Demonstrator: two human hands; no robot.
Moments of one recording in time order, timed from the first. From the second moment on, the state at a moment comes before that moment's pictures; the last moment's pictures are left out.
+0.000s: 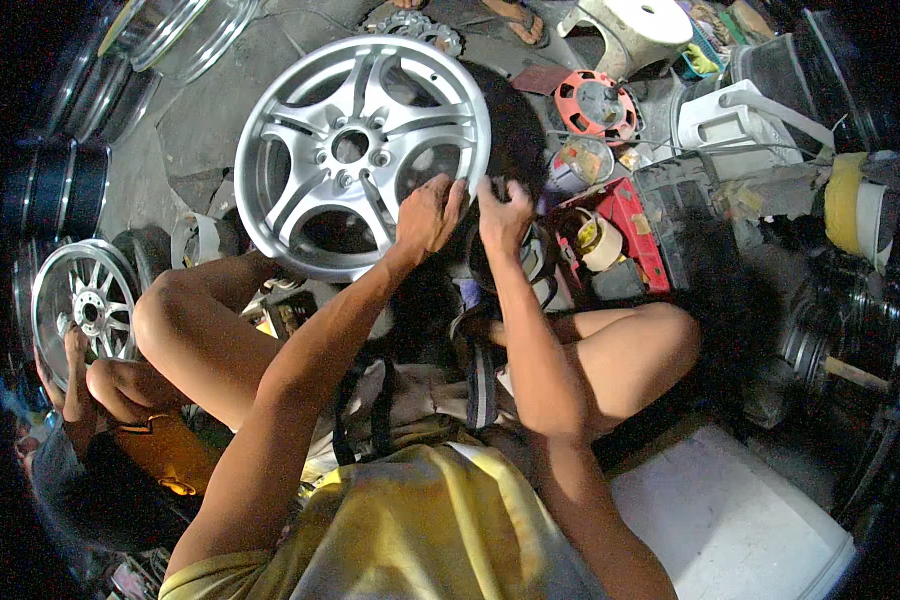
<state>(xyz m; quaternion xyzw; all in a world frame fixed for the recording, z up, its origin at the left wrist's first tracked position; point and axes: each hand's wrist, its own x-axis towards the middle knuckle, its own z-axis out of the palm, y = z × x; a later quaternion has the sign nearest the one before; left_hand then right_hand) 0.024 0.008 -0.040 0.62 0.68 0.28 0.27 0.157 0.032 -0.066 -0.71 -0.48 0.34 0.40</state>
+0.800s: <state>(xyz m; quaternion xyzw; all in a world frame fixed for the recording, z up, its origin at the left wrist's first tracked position) 0.025 0.009 -0.041 0.61 0.69 0.26 0.29 0.166 0.042 -0.070 -0.69 -0.43 0.43 0.41</state>
